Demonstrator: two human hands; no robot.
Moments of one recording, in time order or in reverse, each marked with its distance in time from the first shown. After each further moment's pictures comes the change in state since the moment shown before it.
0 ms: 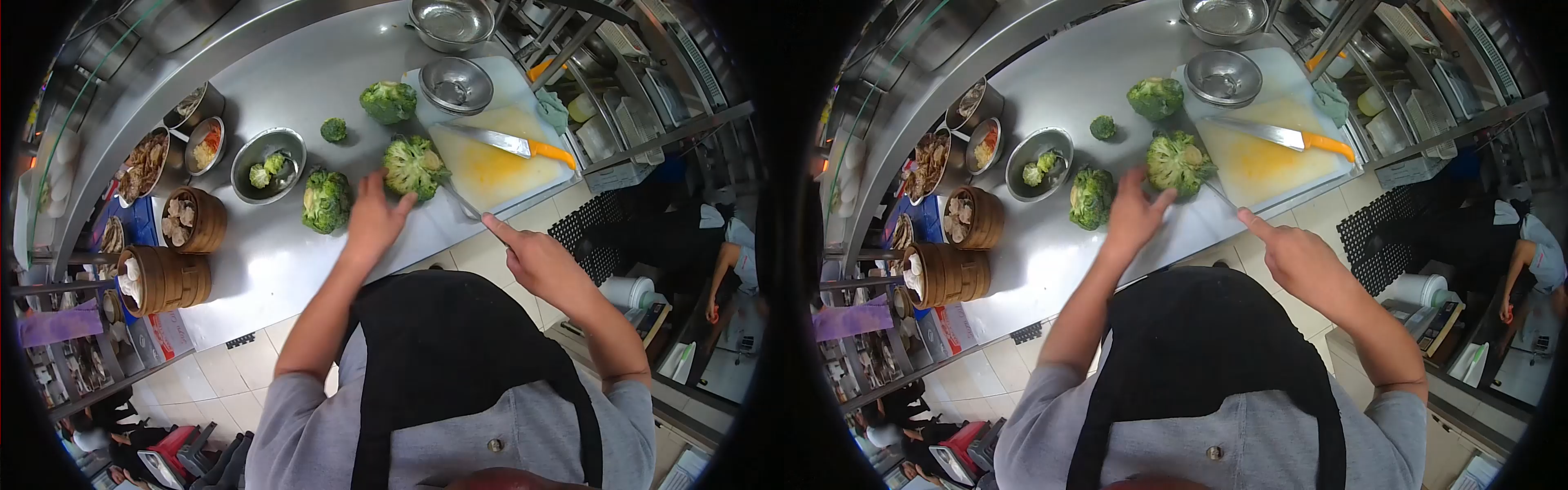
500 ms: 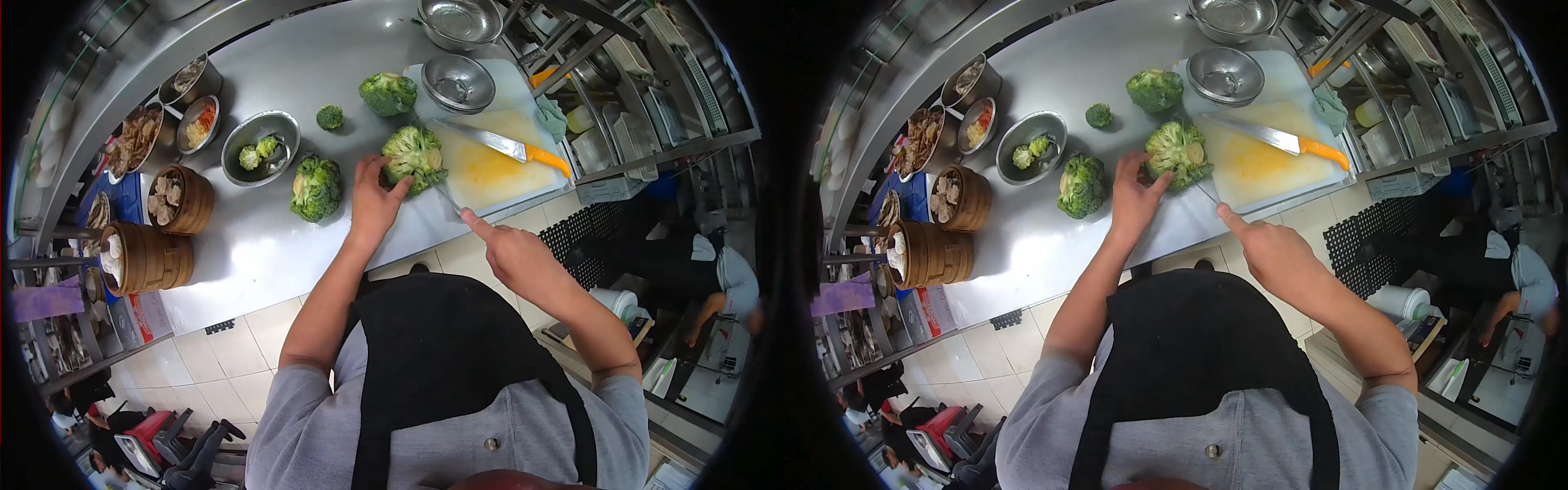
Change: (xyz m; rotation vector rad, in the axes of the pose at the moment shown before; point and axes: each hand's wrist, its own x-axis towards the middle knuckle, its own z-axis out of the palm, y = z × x) left_hand 0.012 -0.017 0.034 -0.210 0.148 0.078; right_hand 0.020 -0.001 0.005 -0.157 -0.063 -0.055
